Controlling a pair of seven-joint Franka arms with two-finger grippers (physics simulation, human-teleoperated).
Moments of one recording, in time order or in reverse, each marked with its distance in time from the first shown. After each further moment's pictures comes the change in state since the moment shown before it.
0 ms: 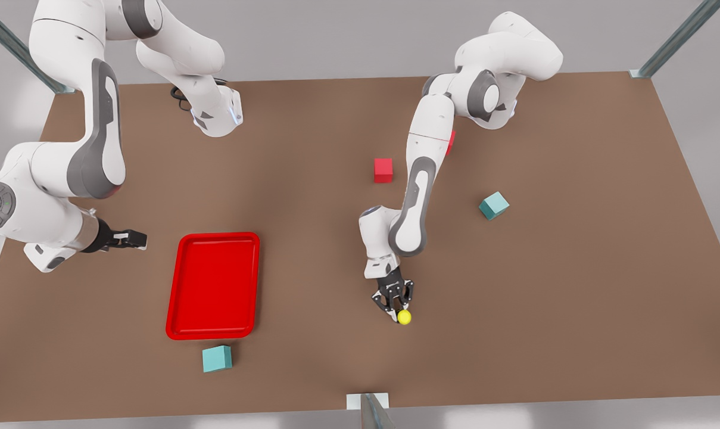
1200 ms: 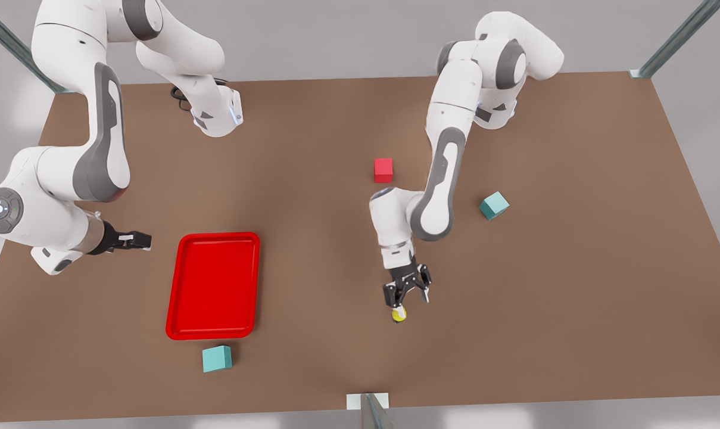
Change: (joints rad) left arm 0.092 -0.377 -0.131 -0.218 0.067 -0.034 -0.100; right arm 0.004 0.018 0.007 -0.003 0.000 -0.002 -0.001
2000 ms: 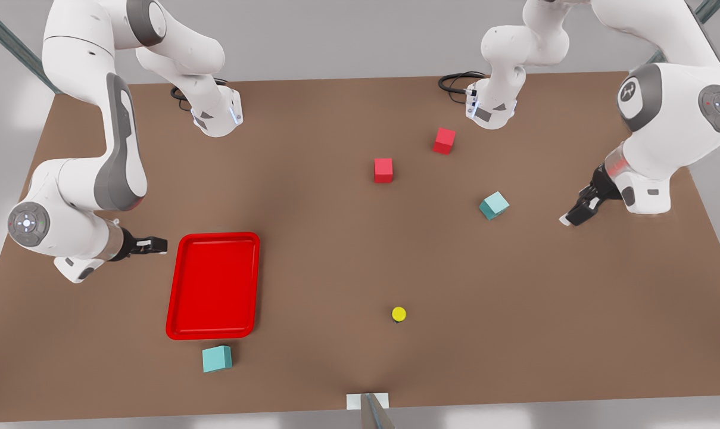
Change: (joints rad) left arm 0.783 -0.797 -0.416 -0.159 -0.998 -1.001 1.353; right arm 0.039 0.041 0.003 0.011 0.005 0.006 0.003
